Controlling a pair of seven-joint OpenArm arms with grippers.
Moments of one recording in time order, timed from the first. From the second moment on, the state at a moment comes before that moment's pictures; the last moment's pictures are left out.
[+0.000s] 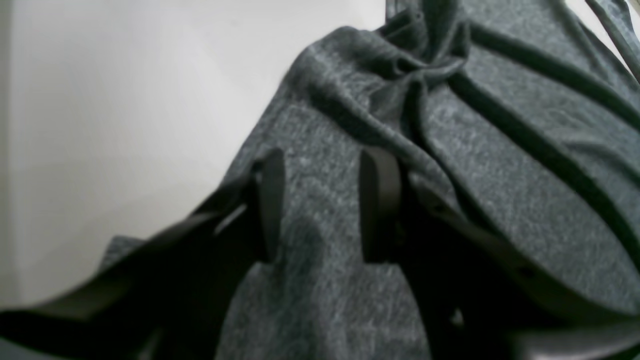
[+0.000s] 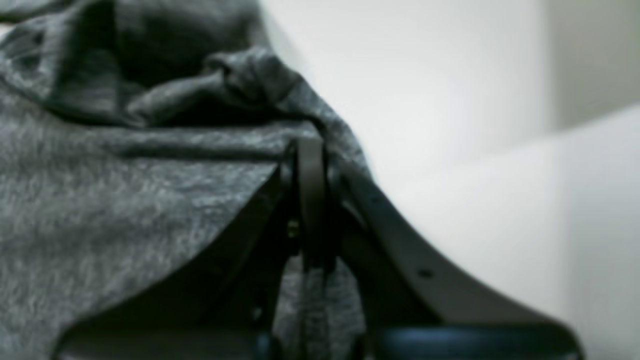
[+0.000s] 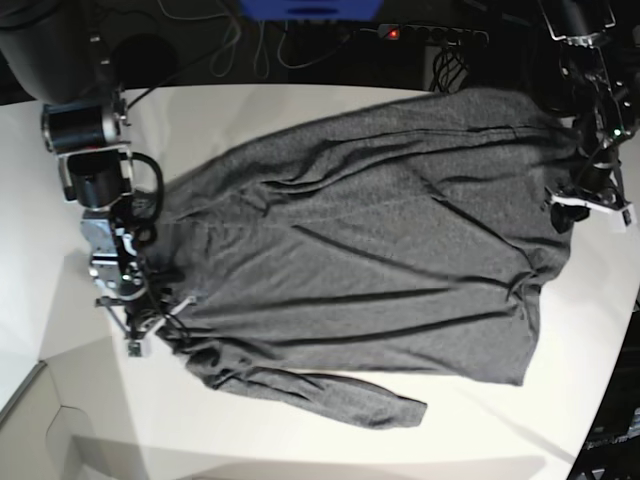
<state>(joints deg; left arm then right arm) 9.3 -18.6 -25.7 78.4 -36.8 -11.5 26.1 31.4 14.5 -8.4 29.9 11.2 7.1 -5.4</state>
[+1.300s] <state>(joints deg) 18.0 -14.2 -33.7 99.7 -36.3 -11.7 44.3 -11.1 12.4 5.9 92.9 11.1 -2.5 -17.4</state>
